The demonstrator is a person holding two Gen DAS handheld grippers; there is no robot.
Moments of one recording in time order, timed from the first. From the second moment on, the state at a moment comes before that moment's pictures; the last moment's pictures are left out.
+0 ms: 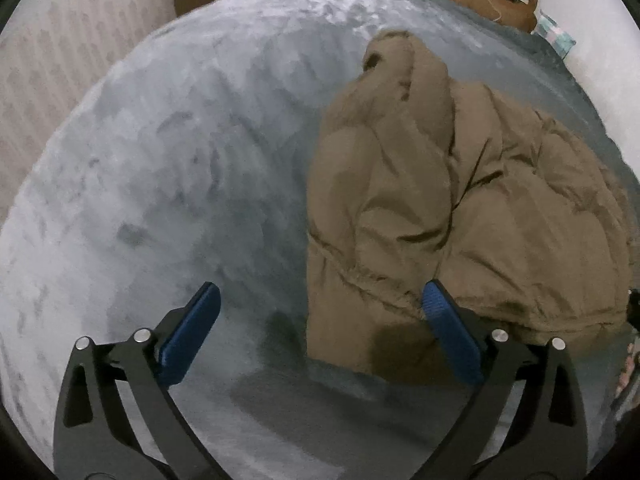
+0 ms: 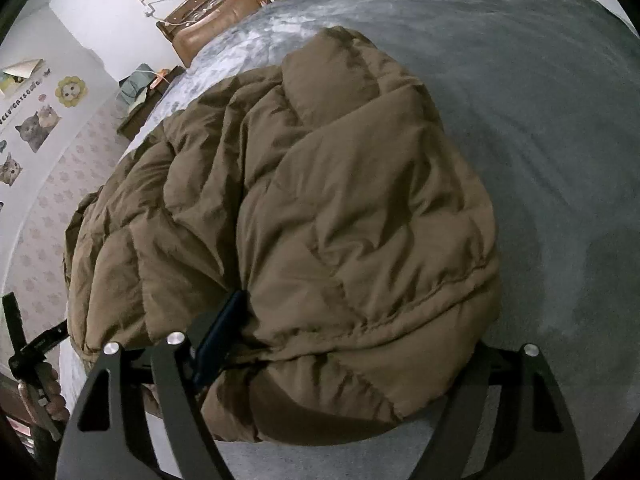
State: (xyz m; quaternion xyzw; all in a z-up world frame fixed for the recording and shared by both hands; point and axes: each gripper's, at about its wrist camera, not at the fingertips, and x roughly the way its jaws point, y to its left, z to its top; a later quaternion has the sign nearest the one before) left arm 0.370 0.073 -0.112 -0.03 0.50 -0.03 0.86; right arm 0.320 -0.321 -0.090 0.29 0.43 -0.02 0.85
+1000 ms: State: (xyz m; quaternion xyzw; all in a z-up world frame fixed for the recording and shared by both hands) left arm 0.352 0.111 -0.181 -0.26 0.51 -0.13 0.81; right arm 0.312 -0.328 -0.100 0.29 0.43 -0.02 0.85
